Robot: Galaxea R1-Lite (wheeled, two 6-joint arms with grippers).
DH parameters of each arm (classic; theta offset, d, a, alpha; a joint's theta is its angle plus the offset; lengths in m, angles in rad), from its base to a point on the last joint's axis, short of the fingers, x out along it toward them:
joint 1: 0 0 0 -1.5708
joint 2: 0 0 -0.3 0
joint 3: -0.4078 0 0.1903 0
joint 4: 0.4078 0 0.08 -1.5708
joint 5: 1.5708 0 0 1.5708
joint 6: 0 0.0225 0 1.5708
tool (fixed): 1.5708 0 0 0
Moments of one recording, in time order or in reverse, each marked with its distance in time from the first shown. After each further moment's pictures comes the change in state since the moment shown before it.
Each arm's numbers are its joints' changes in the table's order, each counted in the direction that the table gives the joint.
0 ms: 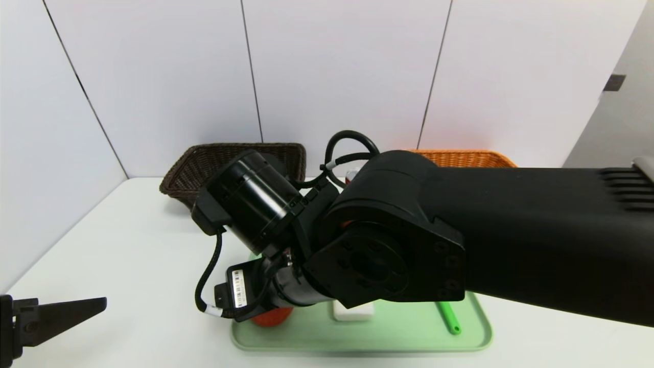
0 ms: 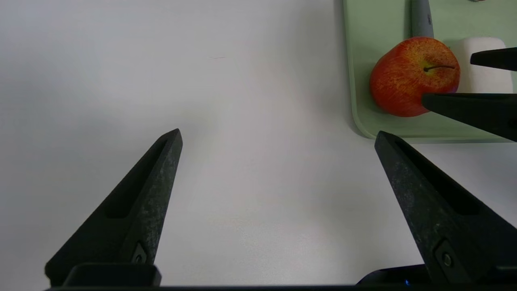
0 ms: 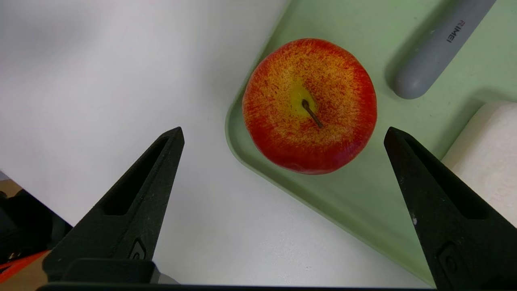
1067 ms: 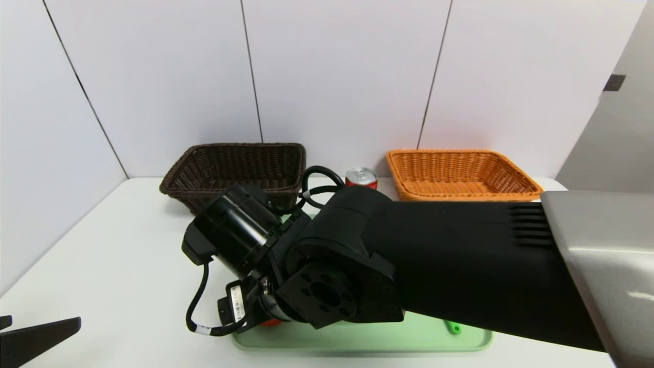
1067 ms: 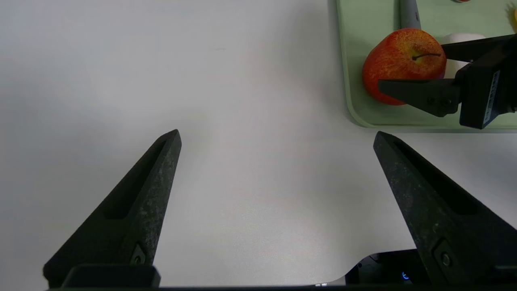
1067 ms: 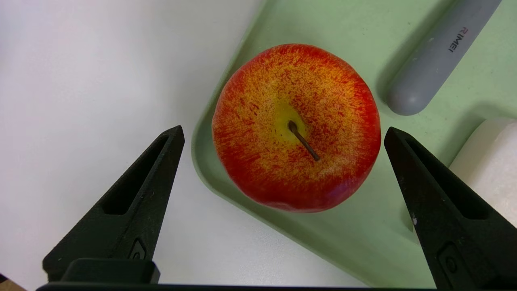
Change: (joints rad) left arm 0.001 -0.101 0.005 0.059 -0.001 -0.007; right arm 0.011 0.076 -0.001 -0.021 0.099 -0.037
